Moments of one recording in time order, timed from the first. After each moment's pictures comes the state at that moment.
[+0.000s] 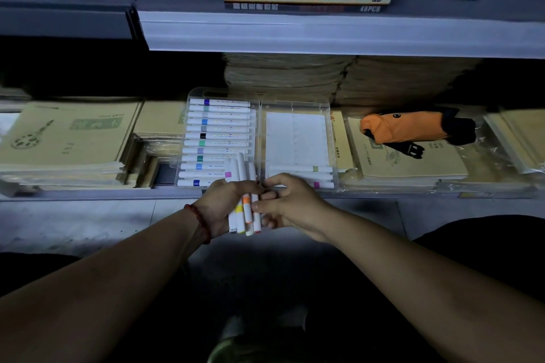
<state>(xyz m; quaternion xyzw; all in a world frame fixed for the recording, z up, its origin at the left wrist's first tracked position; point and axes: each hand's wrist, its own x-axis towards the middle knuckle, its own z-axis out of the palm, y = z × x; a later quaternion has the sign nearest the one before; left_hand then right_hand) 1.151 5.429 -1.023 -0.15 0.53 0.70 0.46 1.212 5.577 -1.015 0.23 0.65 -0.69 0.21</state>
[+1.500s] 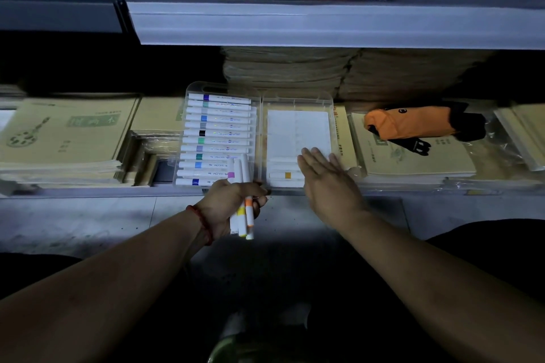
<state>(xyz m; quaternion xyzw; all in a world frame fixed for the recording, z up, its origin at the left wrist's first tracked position) 1.151 5.438 -1.022 -0.19 0.56 0.69 0.42 1.208 5.644 -1.053 0.00 1.00 -0.03 0.07</state>
